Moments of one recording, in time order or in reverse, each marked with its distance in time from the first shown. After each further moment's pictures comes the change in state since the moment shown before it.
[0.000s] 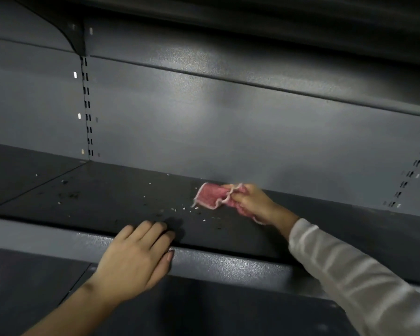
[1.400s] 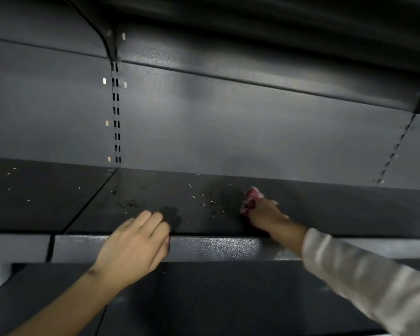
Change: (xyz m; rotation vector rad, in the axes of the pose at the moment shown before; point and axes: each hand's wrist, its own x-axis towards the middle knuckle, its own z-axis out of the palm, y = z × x) left_hand -0.059 -0.135 -0.022 -0.081 0.057 0.082; right_hand -0.045 -0.076 0.115 -0.447 0.223 0.466
